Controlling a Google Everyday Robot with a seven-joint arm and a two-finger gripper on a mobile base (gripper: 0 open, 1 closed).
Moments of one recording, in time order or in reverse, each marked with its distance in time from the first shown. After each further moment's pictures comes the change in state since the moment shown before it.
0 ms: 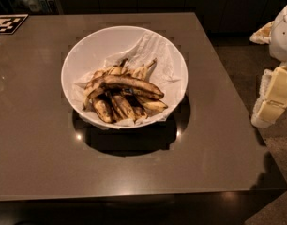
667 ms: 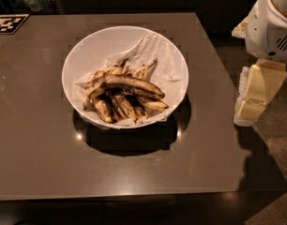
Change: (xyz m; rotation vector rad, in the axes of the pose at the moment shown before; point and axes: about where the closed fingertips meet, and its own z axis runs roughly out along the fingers) arm -0.037 0.010 -0.005 0.016 0.051 -0.063
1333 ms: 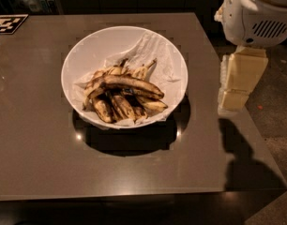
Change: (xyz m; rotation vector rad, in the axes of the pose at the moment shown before) arm -0.038 -0.002 -0.022 0.068 0.041 -0.077
